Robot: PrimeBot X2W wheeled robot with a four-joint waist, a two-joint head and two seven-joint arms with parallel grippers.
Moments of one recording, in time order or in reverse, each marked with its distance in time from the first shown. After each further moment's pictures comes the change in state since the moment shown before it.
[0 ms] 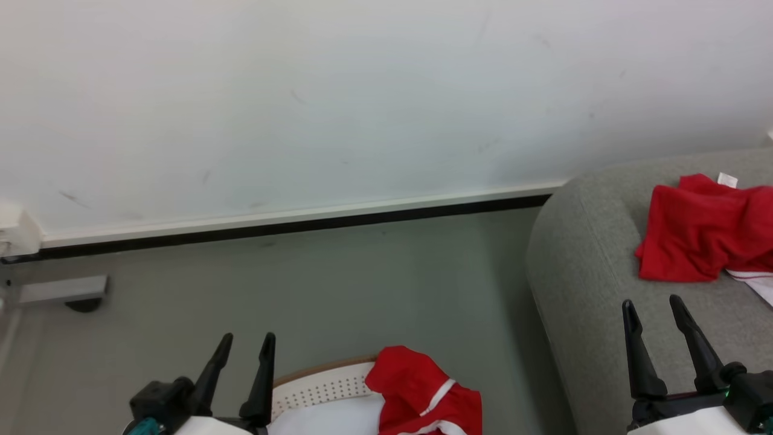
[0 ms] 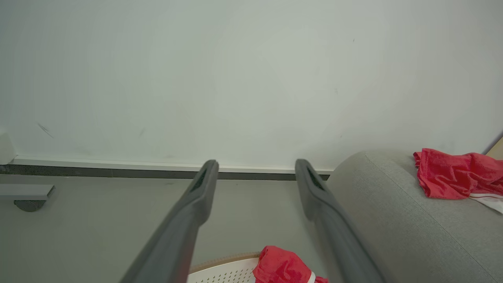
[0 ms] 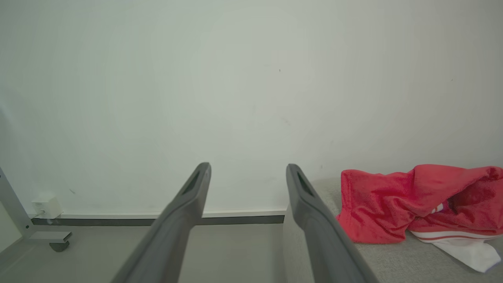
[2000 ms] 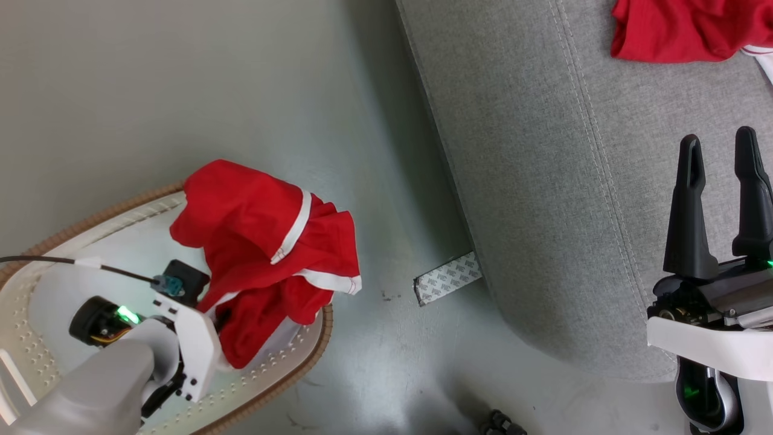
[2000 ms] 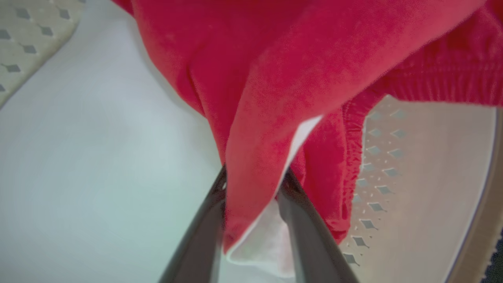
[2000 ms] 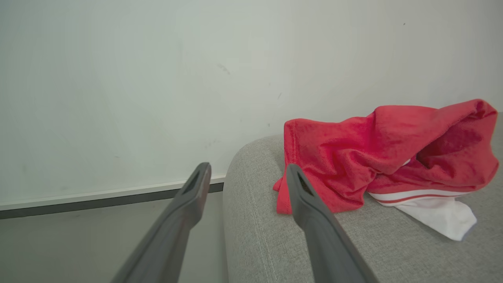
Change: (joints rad) left arm -0.752 0.418 -1.130 0.624 -0.514 0.000 0.219; right arm -0.238 0.058 0.003 -0.344 0.140 0.000 -0.002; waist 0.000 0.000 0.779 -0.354
